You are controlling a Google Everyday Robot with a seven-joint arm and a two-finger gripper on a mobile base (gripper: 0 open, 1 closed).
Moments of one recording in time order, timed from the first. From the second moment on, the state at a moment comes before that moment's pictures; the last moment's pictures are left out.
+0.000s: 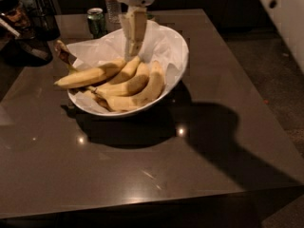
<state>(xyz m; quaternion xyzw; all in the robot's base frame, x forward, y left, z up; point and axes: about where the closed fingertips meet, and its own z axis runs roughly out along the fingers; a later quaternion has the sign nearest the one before) 0.549 0.087 1.039 -0.87 0.32 0.06 0.37</state>
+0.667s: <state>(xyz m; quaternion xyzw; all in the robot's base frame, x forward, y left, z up) 0.586 0.130 0.994 -0.88 0.33 0.10 0.33</state>
